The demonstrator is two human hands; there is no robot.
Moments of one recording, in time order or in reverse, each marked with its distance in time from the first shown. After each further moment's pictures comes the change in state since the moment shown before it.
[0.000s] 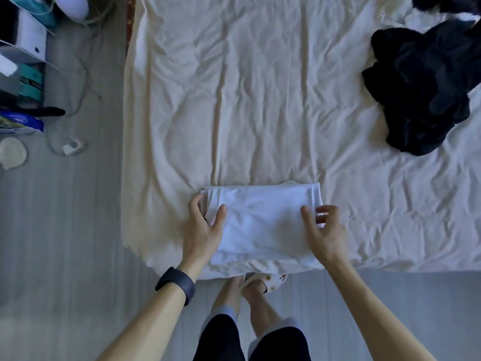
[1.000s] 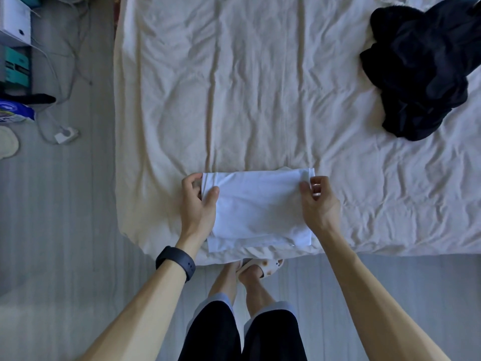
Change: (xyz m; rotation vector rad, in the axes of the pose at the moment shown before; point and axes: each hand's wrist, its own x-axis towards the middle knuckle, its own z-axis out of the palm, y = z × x) left_hand 0.011 0.013 0.003 -0.165 0.093 0.060; right_hand 0.019 -0.021 -0.002 0.078 0.044 -0.057
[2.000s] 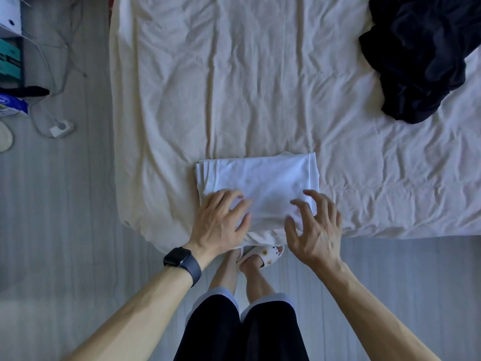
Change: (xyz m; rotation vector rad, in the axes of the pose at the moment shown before) left_hand -0.047 -0.022 -0.001 0.836 -0.168 1.039; right_hand -0.074 0.063 0.009 -0.526 0.213 -0.703
